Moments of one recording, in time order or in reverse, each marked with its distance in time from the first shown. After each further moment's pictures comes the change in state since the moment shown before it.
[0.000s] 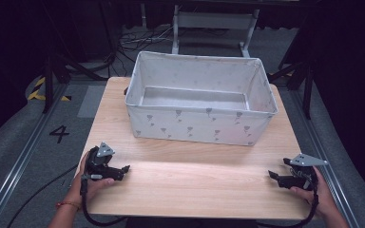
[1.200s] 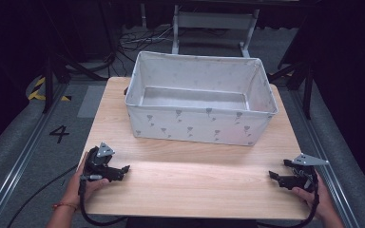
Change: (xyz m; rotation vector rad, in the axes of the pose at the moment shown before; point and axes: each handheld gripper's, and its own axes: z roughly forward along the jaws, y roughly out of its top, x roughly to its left) left arm -0.001 0.000 0.000 -0.002 0.008 -0.009; right arm -0.006 -0.006 0.004 -0.001 0.033 0.076
